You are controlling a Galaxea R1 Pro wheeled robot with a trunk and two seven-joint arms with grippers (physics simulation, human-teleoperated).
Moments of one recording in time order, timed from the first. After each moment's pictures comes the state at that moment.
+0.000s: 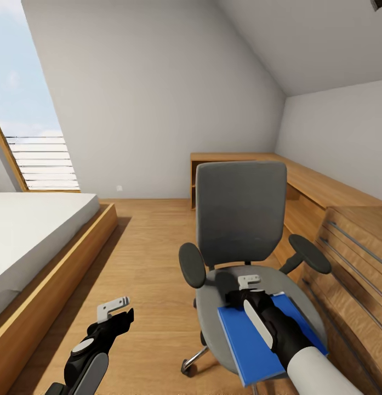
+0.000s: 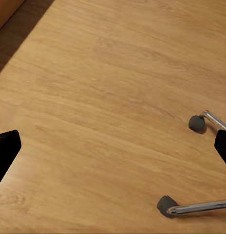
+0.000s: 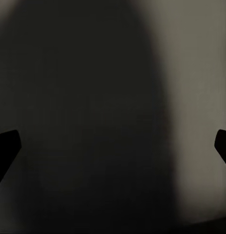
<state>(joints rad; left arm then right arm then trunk) -0.12 0.09 -0.24 -1.56 0.58 0.50 0.62 -0.60 -0.03 0.34 -0.87 -0.31 0.61 -0.23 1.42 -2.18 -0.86</state>
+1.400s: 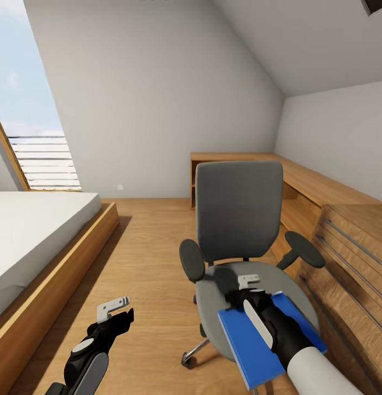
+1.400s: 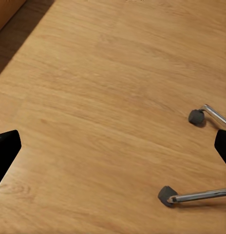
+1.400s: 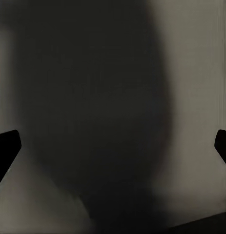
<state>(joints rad) -0.12 0.09 -0.24 -1.56 0.58 0.50 0.62 -0.60 -0.03 0.34 -0.87 -0.31 0.60 -0.23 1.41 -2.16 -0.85</state>
